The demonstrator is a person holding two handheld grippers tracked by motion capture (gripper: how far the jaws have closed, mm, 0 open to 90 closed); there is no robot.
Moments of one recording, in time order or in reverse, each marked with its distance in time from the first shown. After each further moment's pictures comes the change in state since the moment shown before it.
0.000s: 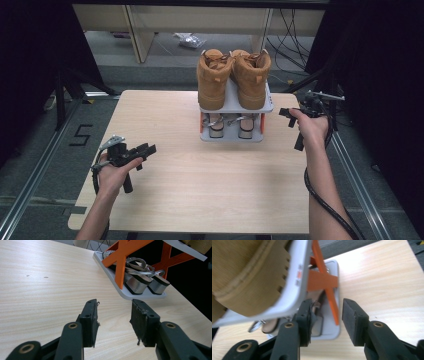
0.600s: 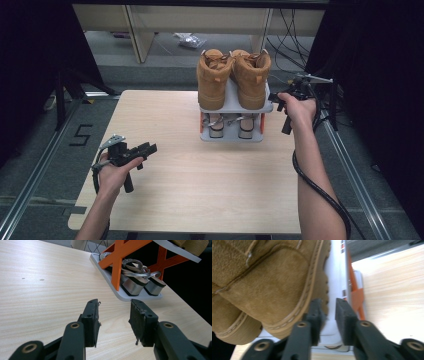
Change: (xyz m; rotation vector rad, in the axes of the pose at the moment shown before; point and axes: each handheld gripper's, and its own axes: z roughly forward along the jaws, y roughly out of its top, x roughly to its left) left arm -0.005 0.003 -0.001 -0.008 -0.018 0.004; right arm 0.047 0.033 0.011 -0.002 0.070 0.010
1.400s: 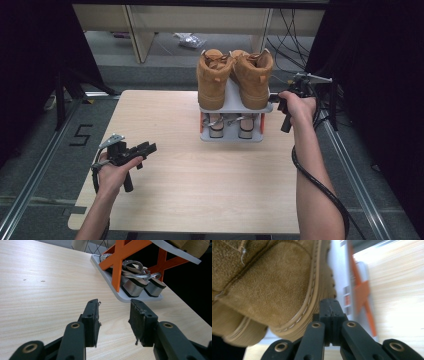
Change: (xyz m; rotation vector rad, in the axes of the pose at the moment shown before) left arm 0.000 0.001 0.000 -0.001 0.004 -0.004; right arm 0.000 0.006 0.008 0.089 0.062 0.094
